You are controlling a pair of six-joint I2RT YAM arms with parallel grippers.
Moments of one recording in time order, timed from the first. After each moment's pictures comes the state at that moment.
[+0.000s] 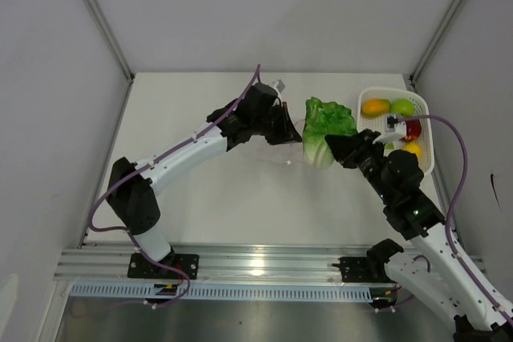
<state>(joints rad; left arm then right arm) -0.78 1.69 1.54 -0.47 0.20 -0.86 0.50 0.66 0.76 -0.14 0.07 0.70</state>
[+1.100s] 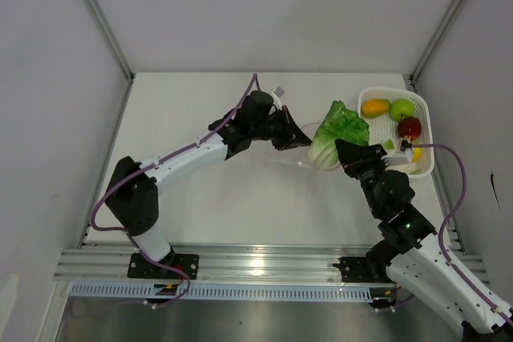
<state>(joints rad) -0.77 1.68 1.39 -0.18 0.39 -1.09 0.60 0.52 0.50 0.06 0.40 0.94</state>
